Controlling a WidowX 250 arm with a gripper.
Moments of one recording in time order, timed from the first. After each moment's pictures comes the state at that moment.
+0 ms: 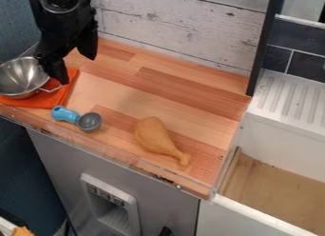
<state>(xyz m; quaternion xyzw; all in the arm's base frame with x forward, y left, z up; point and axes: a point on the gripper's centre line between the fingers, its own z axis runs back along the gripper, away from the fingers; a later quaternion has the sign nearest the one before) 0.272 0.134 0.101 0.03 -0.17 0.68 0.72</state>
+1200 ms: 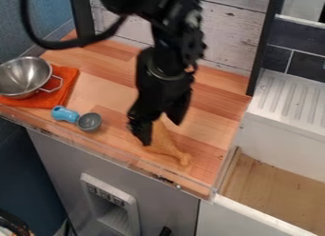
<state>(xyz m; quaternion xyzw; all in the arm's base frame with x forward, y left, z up) 0.269 -0.009 0.049 0.04 -0.09 0.57 0.81</state>
